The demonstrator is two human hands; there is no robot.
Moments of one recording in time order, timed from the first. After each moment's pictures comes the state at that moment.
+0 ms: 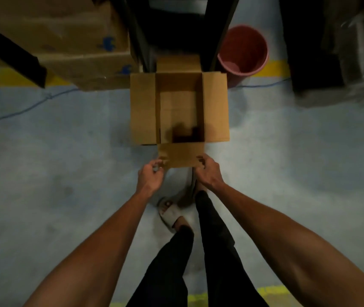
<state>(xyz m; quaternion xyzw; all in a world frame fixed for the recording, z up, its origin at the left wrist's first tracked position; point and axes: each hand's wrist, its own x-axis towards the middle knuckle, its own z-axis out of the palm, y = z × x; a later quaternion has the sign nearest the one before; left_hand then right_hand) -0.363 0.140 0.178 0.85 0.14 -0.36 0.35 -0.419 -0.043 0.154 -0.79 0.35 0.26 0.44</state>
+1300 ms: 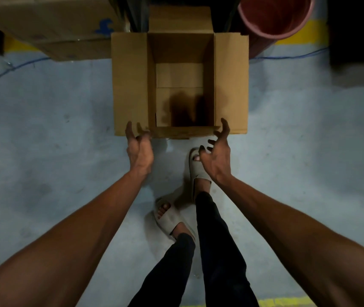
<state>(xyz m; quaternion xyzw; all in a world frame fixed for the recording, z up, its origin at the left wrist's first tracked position) -0.290 0.116 0.020 0.76 0.31 -0.24 0.52 -0.375 -0.069 0.016 -0.77 0.38 0.09 0.50</state>
